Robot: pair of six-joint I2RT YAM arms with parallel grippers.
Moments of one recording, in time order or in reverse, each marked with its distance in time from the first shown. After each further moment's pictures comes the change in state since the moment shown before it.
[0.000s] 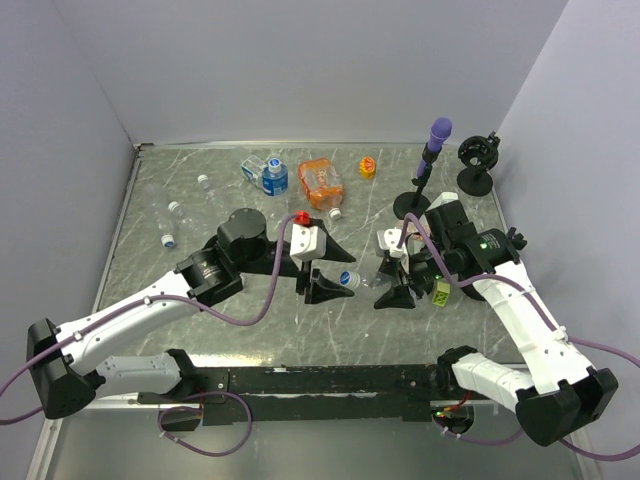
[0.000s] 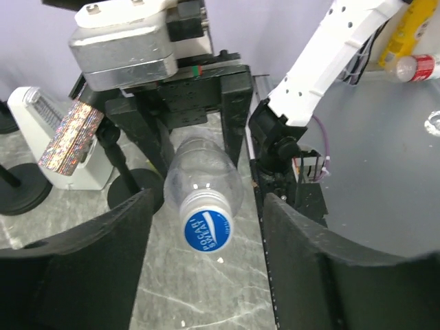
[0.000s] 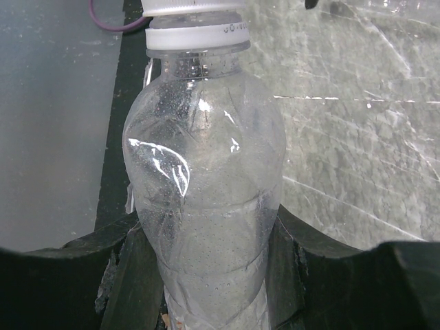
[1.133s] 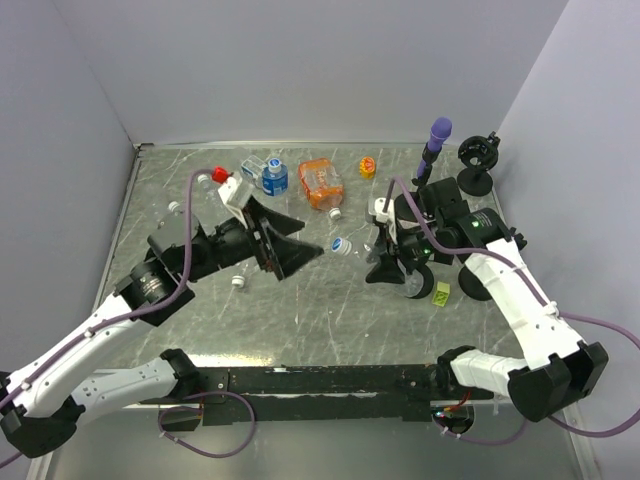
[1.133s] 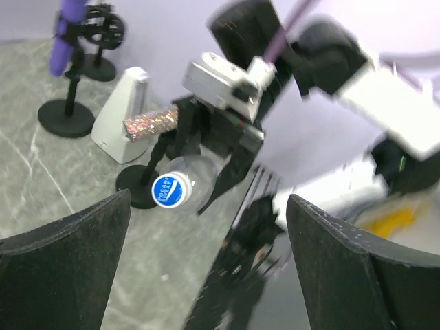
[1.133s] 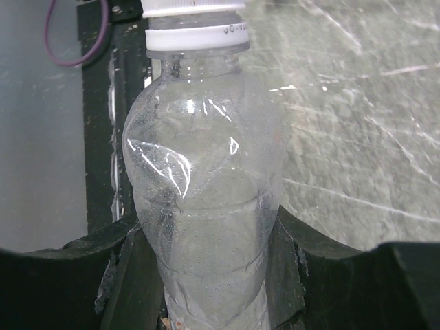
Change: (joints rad) left arm 0.109 -0.236 0.039 -0.145 -0.443 -0.624; right arm 0.004 0.136 0.136 0.121 0.116 0.251
